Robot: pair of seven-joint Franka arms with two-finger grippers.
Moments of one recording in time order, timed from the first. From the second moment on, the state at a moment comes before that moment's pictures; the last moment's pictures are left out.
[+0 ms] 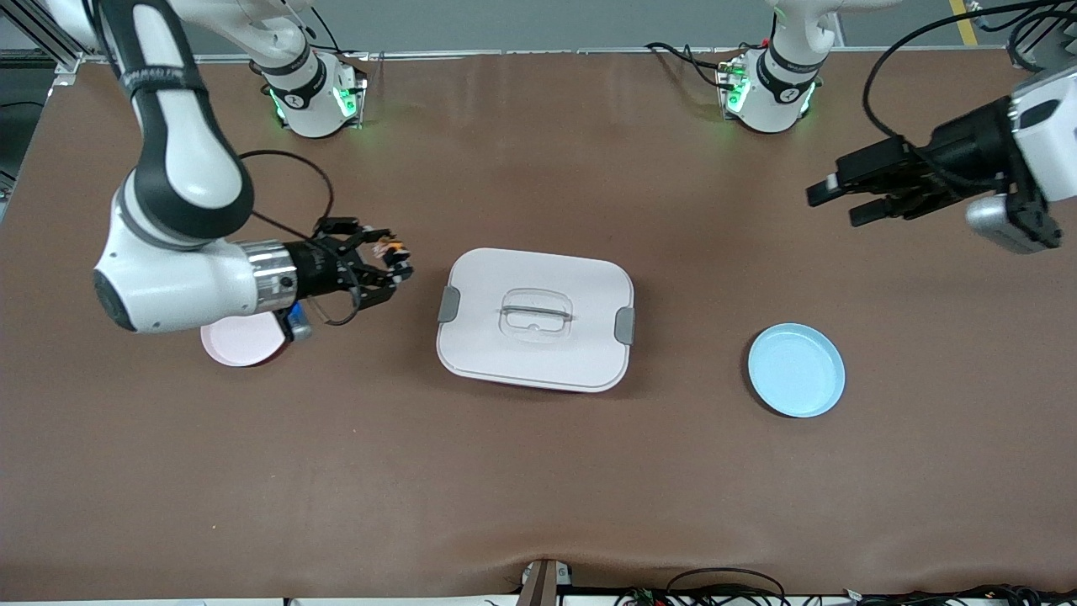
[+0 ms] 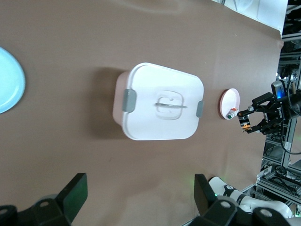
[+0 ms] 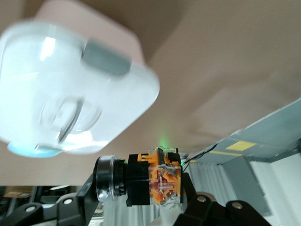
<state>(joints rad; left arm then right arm) -0.03 0.04 -0.08 -1.56 -0.63 1.62 -0.09 0.23 0.35 0.04 -1.58 0.81 1.59 1.23</state>
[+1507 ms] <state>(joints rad) -0.19 0.25 -0.16 -1.55 -0.63 1.81 -0.08 0.75 0.68 0.03 -1.10 0.86 2.29 2.14</state>
